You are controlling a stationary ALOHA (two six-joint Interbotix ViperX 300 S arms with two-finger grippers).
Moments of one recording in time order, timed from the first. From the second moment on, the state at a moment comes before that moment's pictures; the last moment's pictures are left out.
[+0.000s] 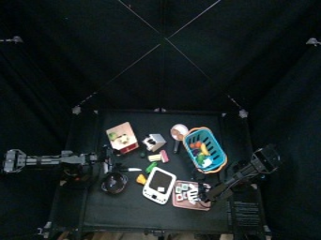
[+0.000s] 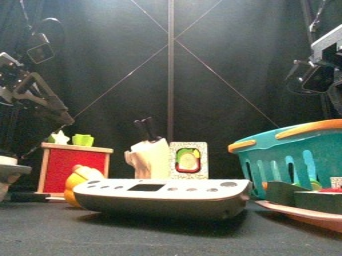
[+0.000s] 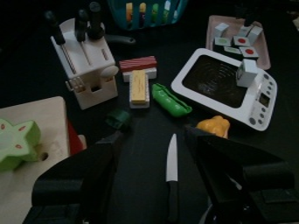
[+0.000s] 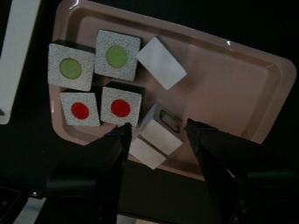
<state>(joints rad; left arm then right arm) 0.17 -0.86 1.33 0.03 -0.08 -0.01 0.52 -0.13 0.72 -0.25 0.83 2.10</state>
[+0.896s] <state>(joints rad) 0.17 -0.86 1.33 0.03 -0.06 -0.01 0.32 0.20 0.15 -0.38 0.95 1.82</state>
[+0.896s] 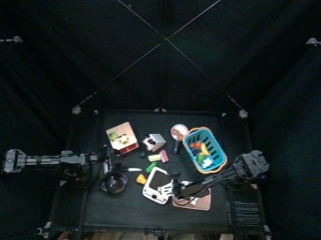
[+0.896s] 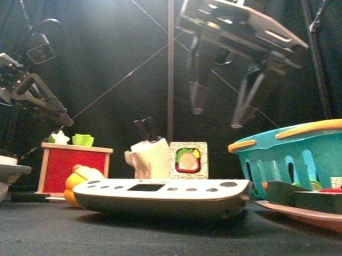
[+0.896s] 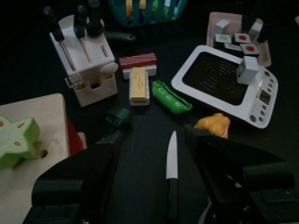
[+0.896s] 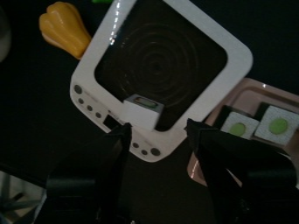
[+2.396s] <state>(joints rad) 0.17 -0.86 1.33 0.03 -0.05 -0.01 0.26 0.35 0.03 -0.24 1.00 1.66</state>
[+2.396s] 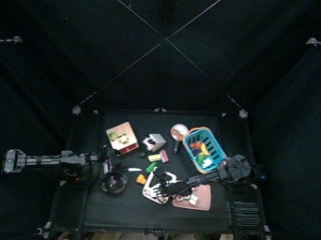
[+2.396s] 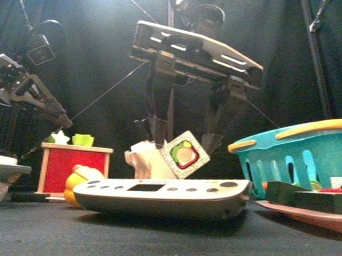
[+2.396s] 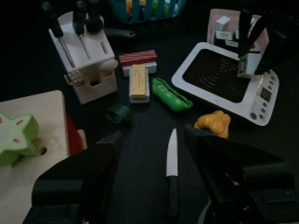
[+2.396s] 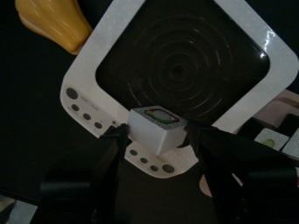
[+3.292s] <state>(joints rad) 0.17 -0.86 1.33 0.03 -0.05 -0.01 0.25 0.37 0.03 -0.25 0.96 1.66</state>
